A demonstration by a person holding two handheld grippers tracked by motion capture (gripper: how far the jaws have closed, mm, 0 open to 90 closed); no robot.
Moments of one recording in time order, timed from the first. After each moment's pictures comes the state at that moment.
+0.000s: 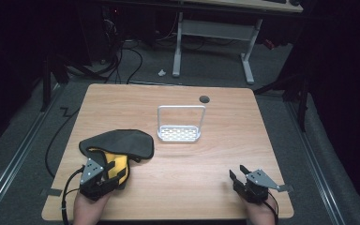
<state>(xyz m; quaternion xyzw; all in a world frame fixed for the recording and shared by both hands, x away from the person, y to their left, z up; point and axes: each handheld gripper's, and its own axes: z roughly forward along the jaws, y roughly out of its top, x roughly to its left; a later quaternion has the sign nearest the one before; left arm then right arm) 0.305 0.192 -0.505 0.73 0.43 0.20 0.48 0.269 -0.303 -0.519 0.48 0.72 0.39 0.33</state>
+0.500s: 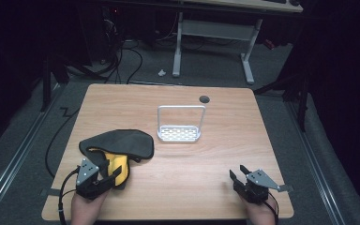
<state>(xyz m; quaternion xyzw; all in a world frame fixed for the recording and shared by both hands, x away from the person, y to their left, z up) 0.305 0.203 -0.505 0.72 0.45 0.22 0.48 0.269 -0.303 -0.519 0.48 0.71 0.39 0.33</state>
